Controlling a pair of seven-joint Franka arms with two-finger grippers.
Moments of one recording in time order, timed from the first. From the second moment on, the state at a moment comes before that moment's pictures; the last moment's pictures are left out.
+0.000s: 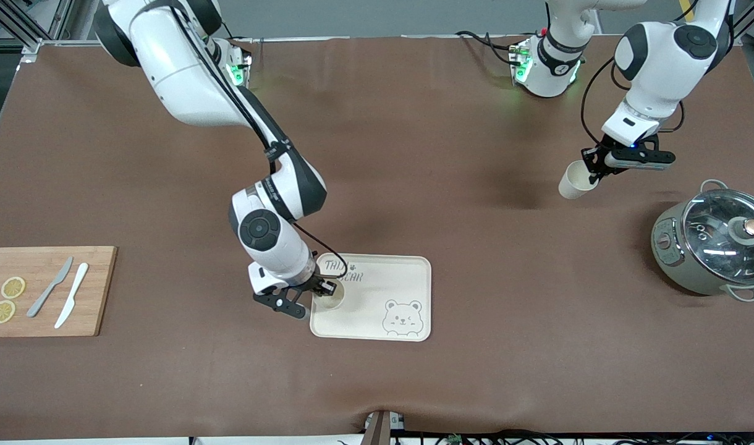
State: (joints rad) left arm -0.11 -0.33 0.10 -2.77 -0.01 2.69 0.07; right arm 0.44 0.80 0.05 -1.29 0.02 2.23 0.85
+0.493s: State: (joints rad) left arm -0.11 -0.19 0.10 -2.80 -0.01 2.88 0.07; right arm 0.31 0.60 0.04 -1.31 0.02 1.94 0.61
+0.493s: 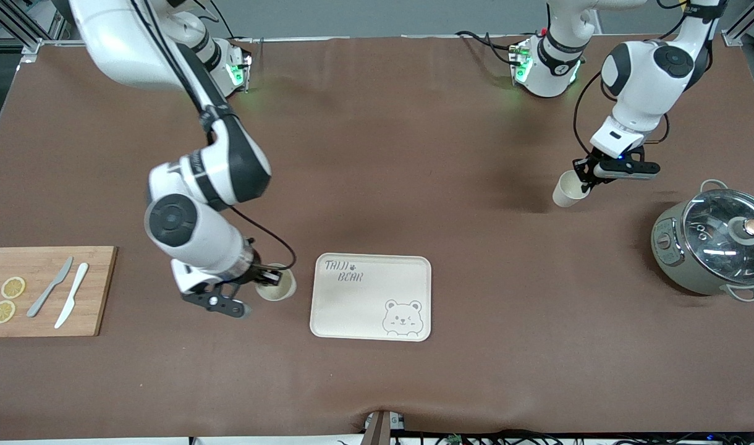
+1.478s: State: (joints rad) left arm -0.12 -0.03 0.09 -2.80 -0.01 3.06 0.07; right arm -0.08 0.38 0.04 -1.50 0.02 1.80 -0.14
